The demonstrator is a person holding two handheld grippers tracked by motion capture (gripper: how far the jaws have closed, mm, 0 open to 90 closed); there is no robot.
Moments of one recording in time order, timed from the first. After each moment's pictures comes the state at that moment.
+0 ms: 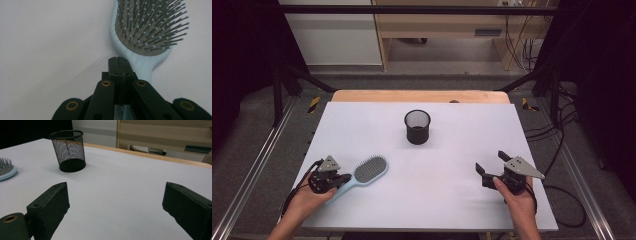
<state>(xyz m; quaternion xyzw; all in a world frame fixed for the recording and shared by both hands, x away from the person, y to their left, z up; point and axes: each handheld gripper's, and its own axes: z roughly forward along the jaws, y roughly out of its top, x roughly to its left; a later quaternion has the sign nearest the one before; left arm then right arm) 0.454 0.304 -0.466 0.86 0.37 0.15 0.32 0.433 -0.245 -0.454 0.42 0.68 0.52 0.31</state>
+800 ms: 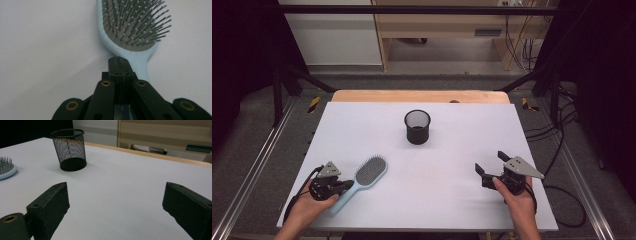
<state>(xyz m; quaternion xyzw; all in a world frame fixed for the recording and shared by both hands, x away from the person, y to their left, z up) 0.435 0.296 -0.467 0.85 0.38 0.12 0.33 0.433 -0.244 -0.455 0.42 0.68 0.52 0.30</state>
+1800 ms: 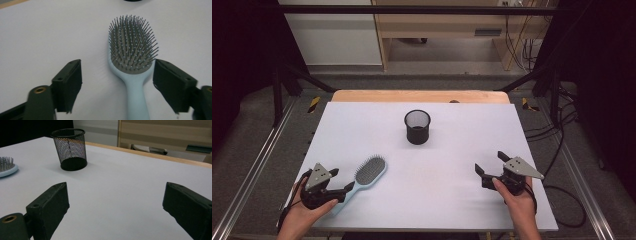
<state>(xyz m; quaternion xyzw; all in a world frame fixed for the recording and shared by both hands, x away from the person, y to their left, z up) 0.407 0.296 -0.443 0.80 0.39 0.23 0.39 0.432 -0.244 -0.454 0.41 0.69 0.51 0.31</state>
